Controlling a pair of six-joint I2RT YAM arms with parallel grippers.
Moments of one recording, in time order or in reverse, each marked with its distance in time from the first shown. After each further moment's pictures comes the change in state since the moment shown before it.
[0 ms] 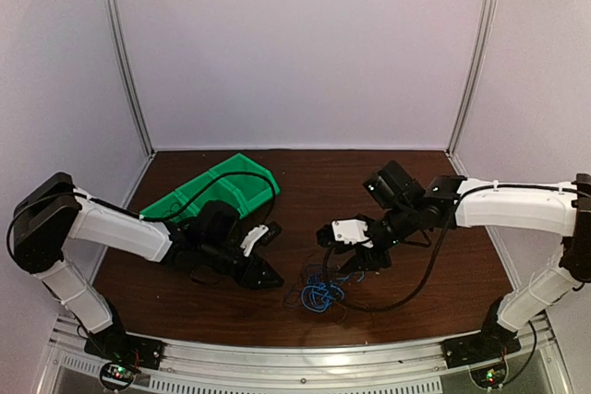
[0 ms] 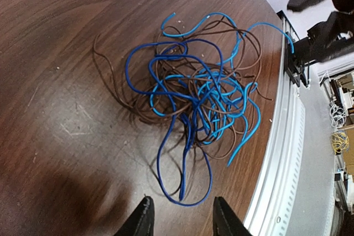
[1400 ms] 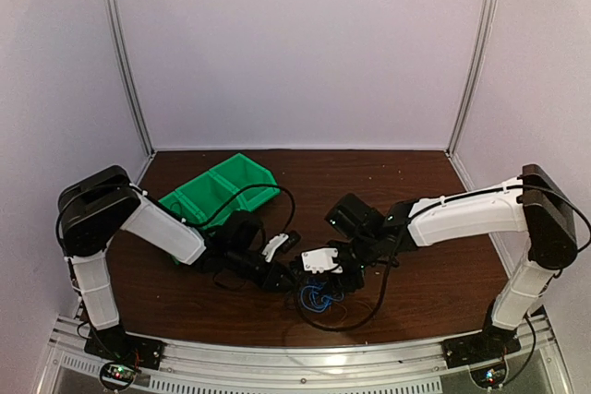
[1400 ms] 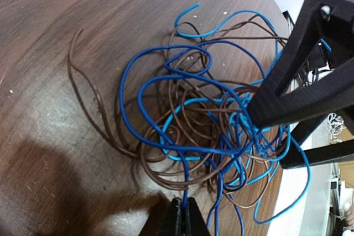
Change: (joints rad) left arm -0.030 0.312 0.105 0.213 0.058 -0.087; right arm 0.152 0.257 0.011 0.161 0.157 0.042
